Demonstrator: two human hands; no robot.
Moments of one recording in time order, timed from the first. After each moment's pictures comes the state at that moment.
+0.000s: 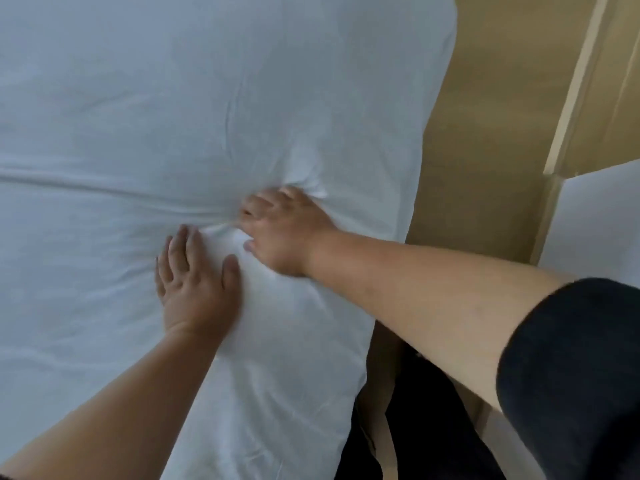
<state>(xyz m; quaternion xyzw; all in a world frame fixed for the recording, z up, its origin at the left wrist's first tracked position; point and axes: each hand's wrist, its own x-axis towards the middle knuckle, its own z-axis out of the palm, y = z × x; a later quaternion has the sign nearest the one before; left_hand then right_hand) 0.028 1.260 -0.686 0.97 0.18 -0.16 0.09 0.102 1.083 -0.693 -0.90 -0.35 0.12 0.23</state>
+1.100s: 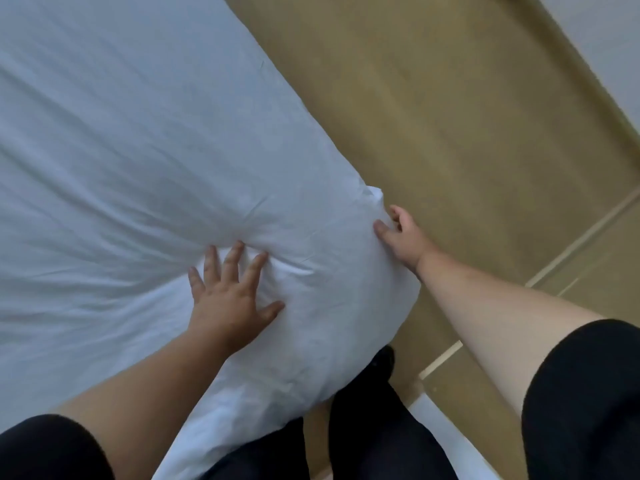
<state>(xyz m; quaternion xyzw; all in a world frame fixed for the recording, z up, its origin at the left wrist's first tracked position) 0.242 1.194 -0.651 0.92 0.24 -0.28 0.13 0.478 0.973 -0.681 -0.83 0.05 0.44 0.35</state>
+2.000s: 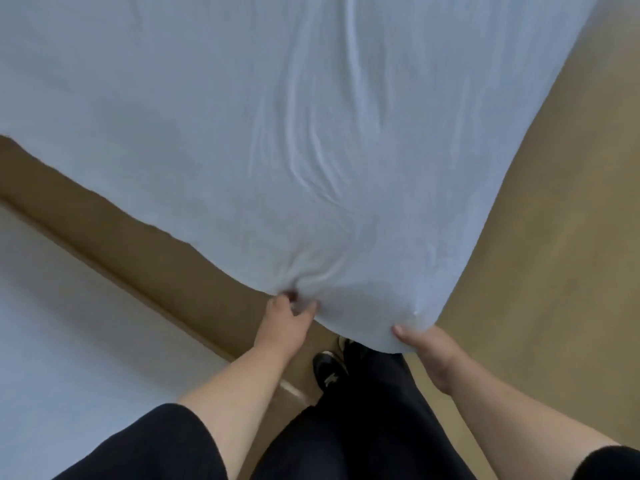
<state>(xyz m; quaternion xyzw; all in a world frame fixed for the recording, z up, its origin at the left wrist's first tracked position) 0.301 0.906 -0.661 0.31 0.80 -0.02 0.51 0.567 0.907 -0.695 -0.60 -0.14 0.78 0.12</state>
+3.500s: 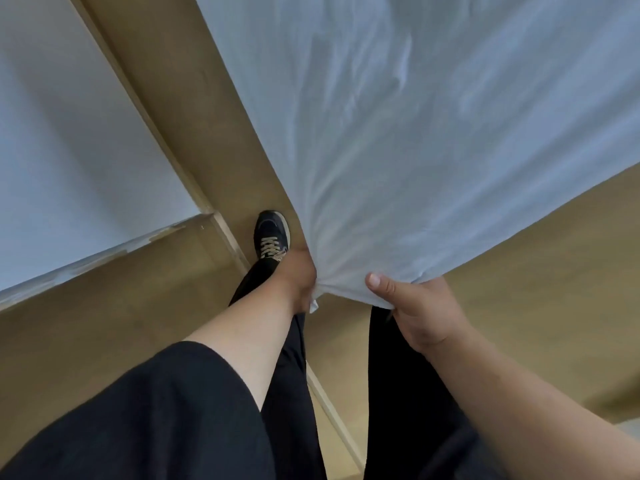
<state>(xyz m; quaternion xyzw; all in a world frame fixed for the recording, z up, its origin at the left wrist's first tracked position) 0.463 0.743 -0.761 -0.30 0.65 0.28 0.64 0.615 0.836 -0.705 -0.47 -0.32 0.82 0.04</state>
